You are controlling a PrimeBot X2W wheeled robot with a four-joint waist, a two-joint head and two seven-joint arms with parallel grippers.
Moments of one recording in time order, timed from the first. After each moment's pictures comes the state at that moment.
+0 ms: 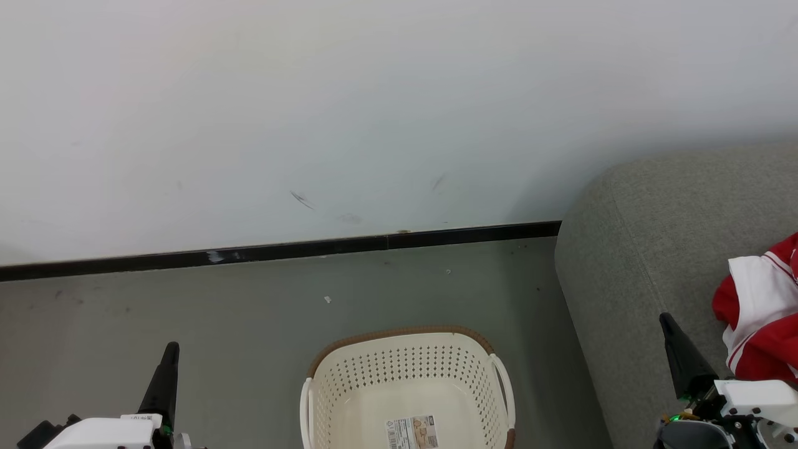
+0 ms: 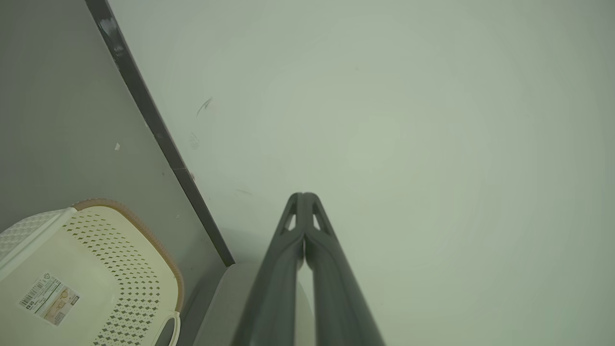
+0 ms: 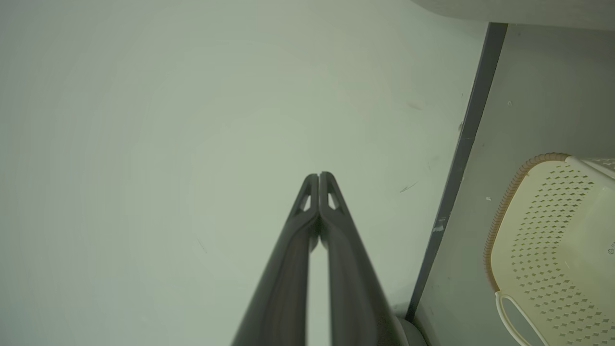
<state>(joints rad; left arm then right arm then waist) -0.06 0.04 0.08 0.26 -1.60 -0.11 0.11 -0.05 -0.13 0.01 0.26 1.72 0.13 0.00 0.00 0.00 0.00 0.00</state>
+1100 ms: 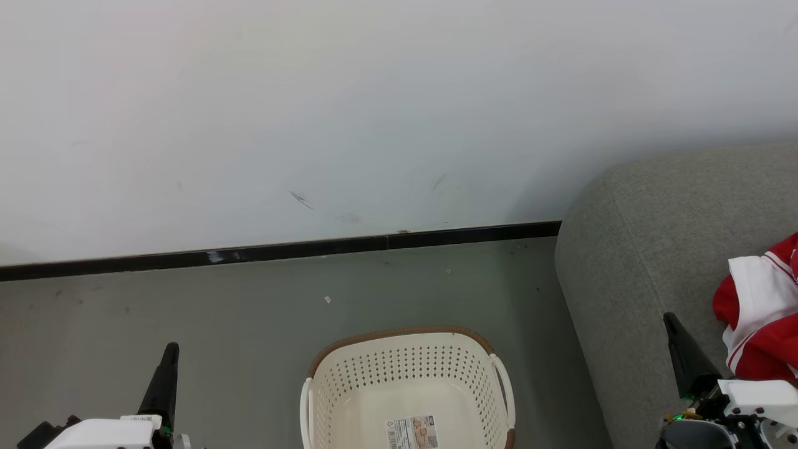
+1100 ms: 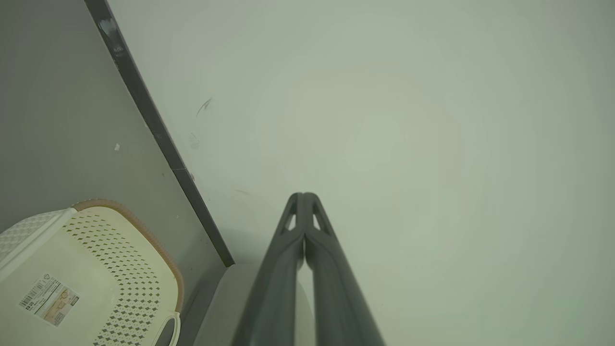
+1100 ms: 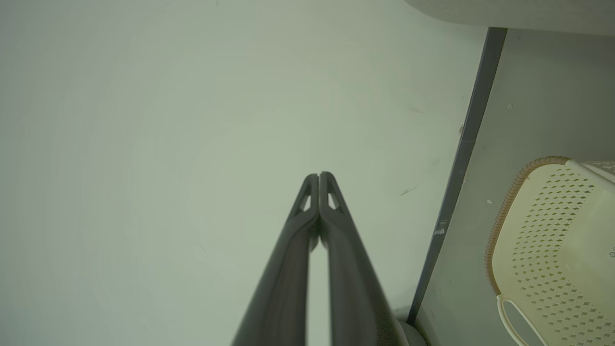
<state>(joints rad) -0.06 0.04 0.08 0.27 -1.60 -0.12 0.11 -0.05 -0.13 -0.01 0.26 1.72 0.13 0.00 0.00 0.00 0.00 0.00</state>
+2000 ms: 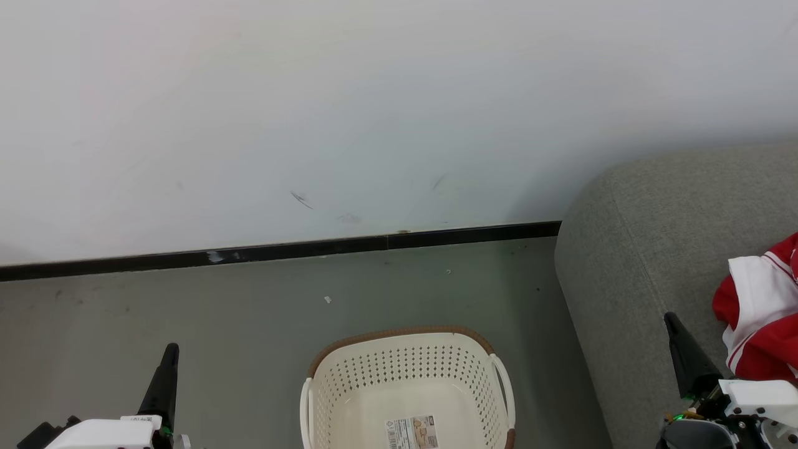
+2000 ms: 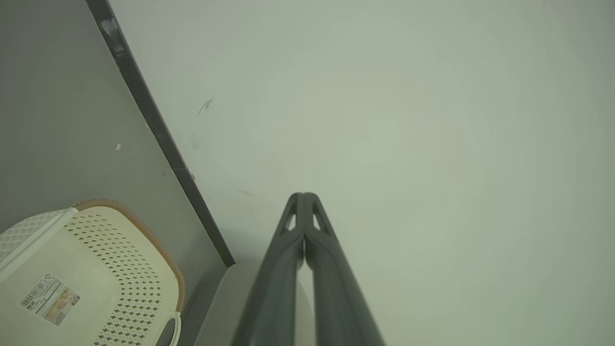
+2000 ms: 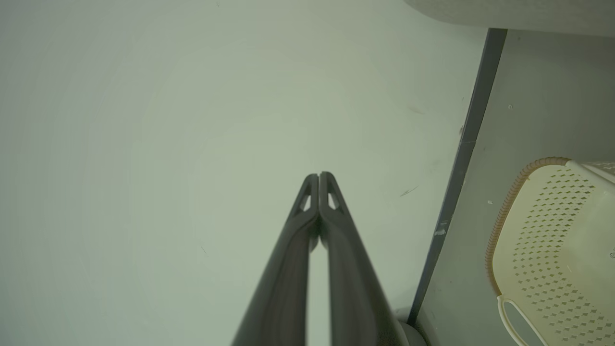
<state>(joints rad) -0.06 0.04 0.08 0.27 -1.60 -0.12 0.11 -0.05 -0.13 -0.01 0.26 1.71 0.13 0.00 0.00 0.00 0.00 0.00</state>
